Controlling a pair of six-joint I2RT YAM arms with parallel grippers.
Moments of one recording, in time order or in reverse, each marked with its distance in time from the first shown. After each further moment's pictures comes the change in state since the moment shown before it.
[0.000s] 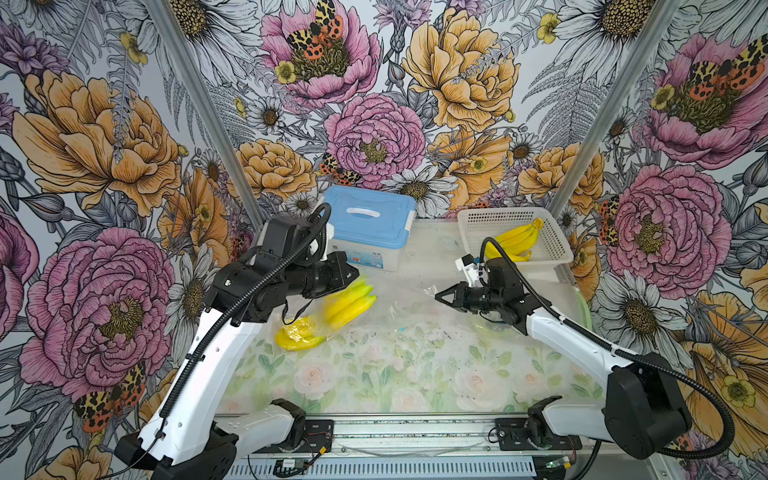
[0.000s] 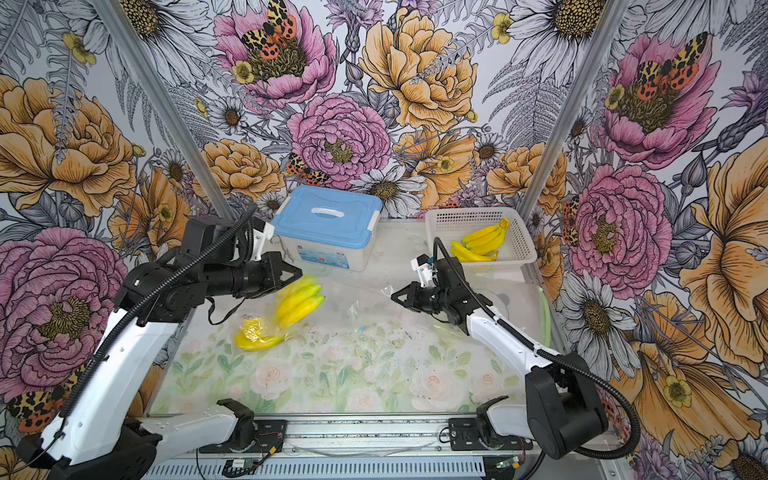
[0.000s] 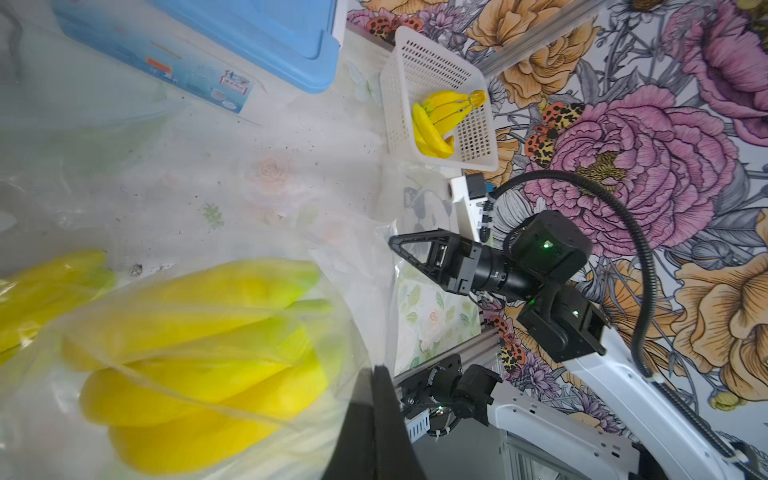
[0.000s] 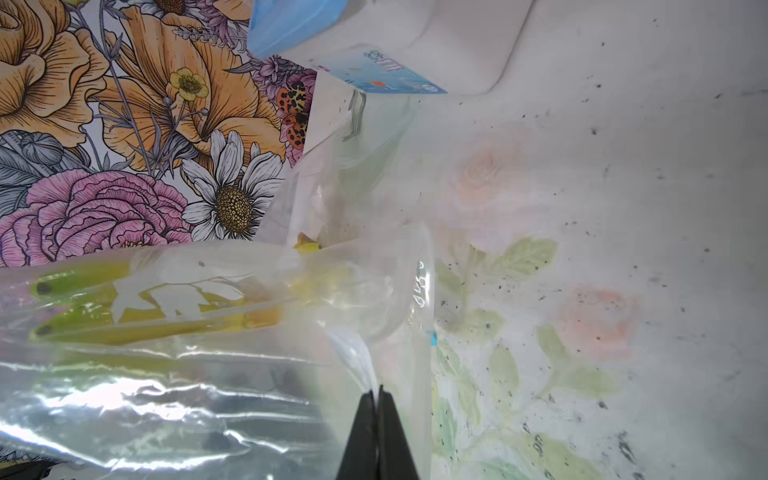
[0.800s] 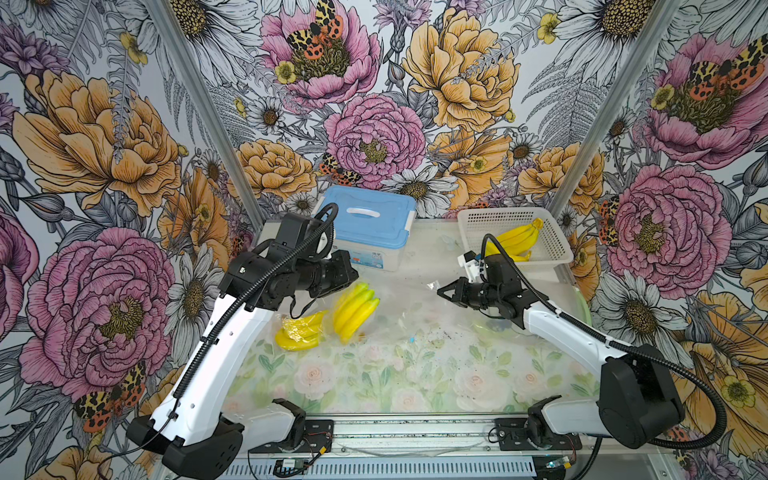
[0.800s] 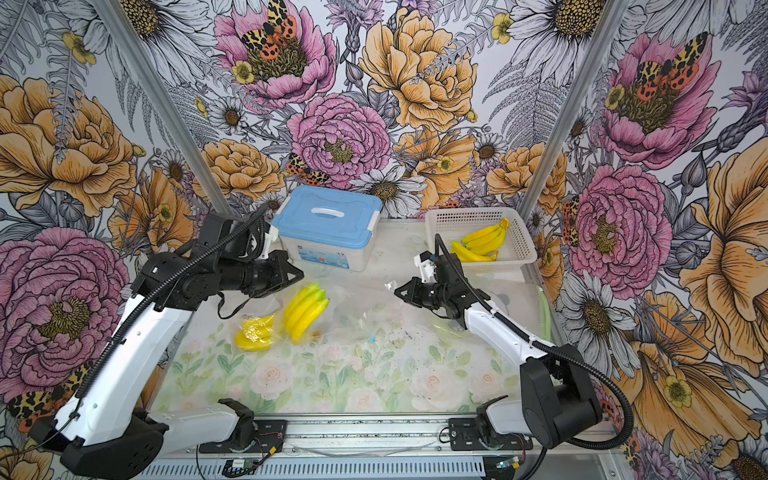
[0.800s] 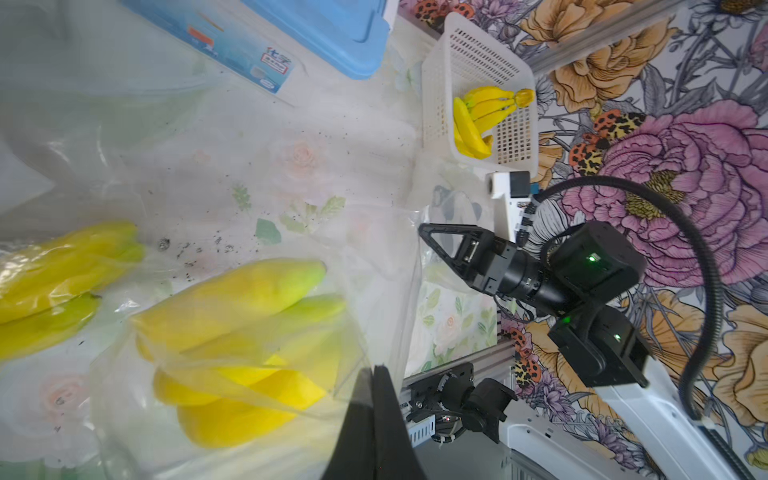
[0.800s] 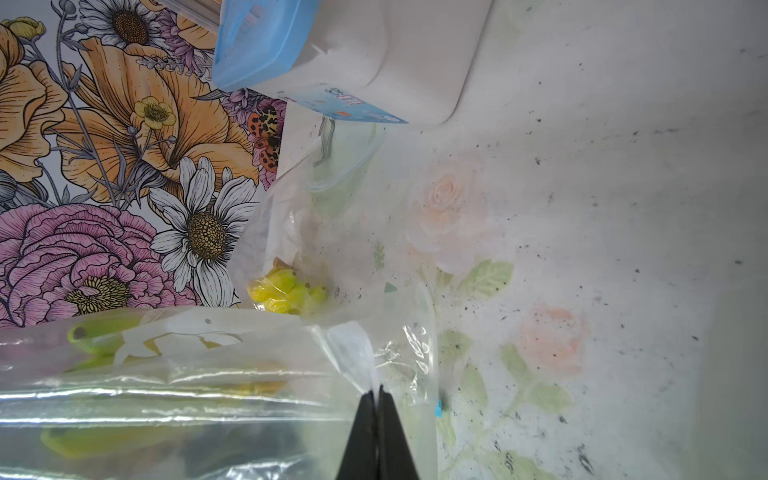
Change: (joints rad) left arm -0.008 0.027 -0.049 0.042 -0.025 -0.033; right arm -0.013 0.048 0.034 -0.030 0.053 -0.005
